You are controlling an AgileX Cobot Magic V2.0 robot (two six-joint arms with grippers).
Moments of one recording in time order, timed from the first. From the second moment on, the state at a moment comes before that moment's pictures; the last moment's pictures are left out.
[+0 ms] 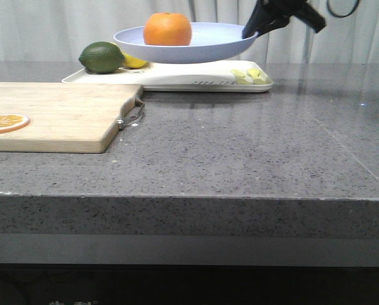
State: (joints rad) left arm -0.09 0.00 -0.39 0.01 0.48 -0.06; right arm 0.12 2.24 -2.24 0.56 0.89 0.01
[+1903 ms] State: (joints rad) left arm -0.09 0.00 -0.39 0.01 0.48 -0.06; right arm 0.06 2.38 -2.82 0.26 1.27 0.11
